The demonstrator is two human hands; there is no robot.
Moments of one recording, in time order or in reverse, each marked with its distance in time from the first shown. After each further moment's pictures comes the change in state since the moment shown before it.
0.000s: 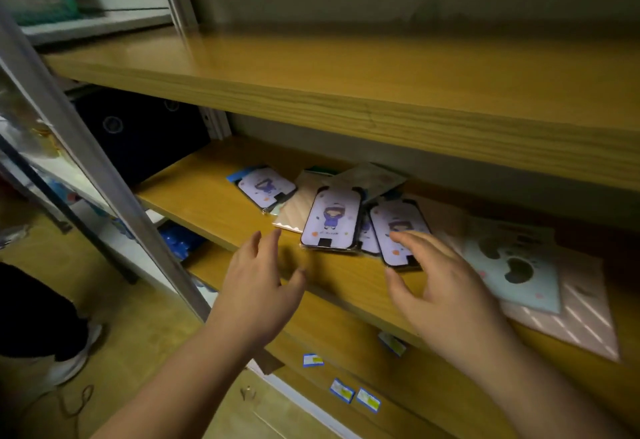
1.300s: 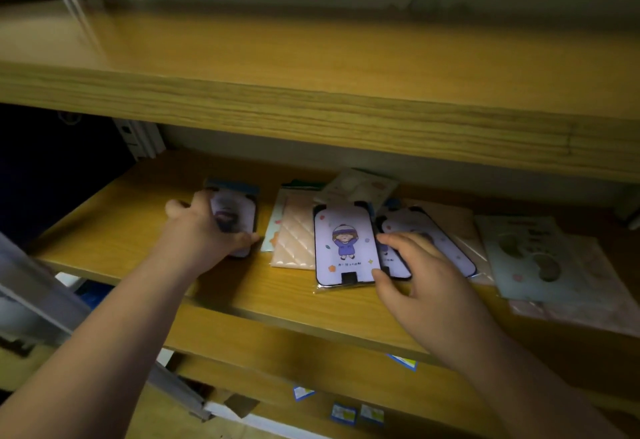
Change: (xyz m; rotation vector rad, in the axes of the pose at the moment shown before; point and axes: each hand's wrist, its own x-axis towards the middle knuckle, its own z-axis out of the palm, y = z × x) left_hand 0.214 -0.090 -0.017 0.006 -0.089 0.017; right_hand 0.053 -0.026 0.077 -0.138 0.088 0.235
